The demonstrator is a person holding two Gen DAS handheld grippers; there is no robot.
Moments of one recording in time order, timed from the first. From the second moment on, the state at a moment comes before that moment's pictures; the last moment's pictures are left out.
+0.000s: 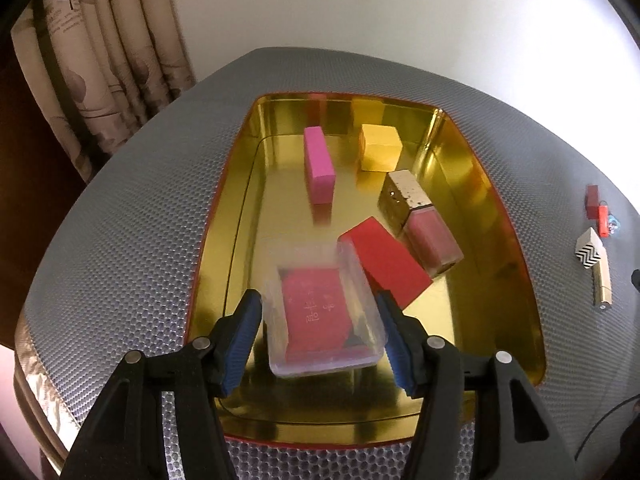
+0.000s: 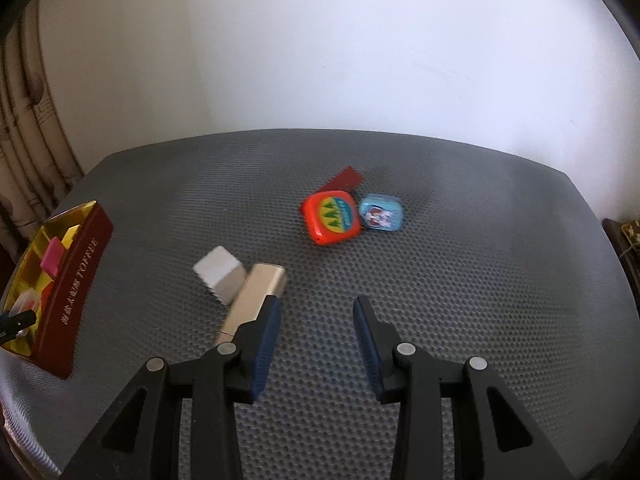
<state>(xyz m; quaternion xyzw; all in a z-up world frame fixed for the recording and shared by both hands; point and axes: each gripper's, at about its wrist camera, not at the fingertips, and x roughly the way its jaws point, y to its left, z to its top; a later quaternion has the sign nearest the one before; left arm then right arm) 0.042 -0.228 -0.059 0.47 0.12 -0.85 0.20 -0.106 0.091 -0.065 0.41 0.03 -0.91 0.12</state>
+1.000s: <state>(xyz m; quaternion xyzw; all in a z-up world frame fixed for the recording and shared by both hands) 0.100 -0.161 -0.016 0.37 0.09 -0.92 0.12 -0.235 0.071 -0.110 0.46 0.03 -0.88 0.15</state>
